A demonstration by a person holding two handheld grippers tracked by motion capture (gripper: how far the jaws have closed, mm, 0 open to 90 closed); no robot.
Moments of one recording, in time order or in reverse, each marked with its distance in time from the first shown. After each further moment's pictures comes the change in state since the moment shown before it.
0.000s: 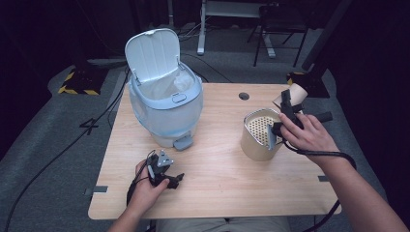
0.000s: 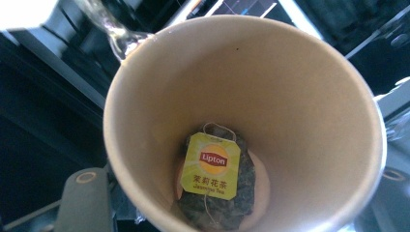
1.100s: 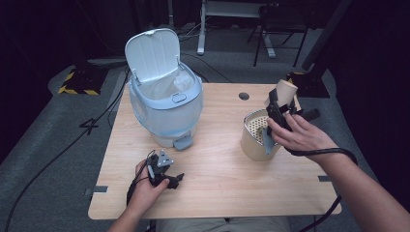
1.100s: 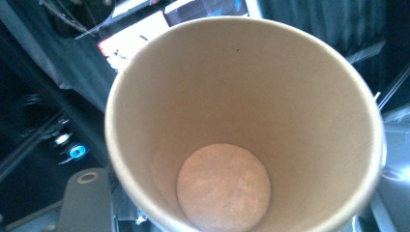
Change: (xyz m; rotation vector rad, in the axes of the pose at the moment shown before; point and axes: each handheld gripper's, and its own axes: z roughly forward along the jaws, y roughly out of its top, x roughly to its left) left arm 0.000 0.000 0.000 0.000 0.000 0.000; right arm -0.022 0.011 -0.010 0.027 -0.141 -0.350
